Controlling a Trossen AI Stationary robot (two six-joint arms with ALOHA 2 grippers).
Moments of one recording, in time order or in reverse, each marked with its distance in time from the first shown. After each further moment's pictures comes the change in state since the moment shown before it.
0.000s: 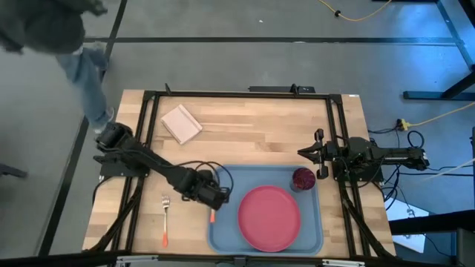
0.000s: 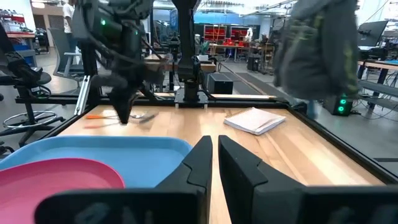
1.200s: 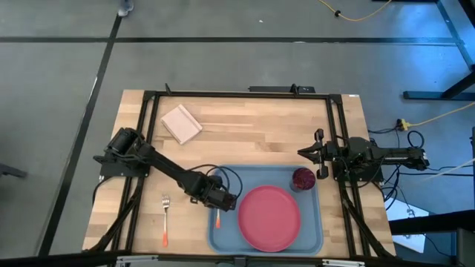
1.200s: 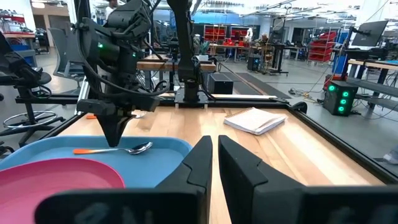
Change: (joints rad) left arm 0.037 0.126 0.003 0.159 0.091 0.137; right arm 0.000 0.000 0.000 0.000 0.000 0.000
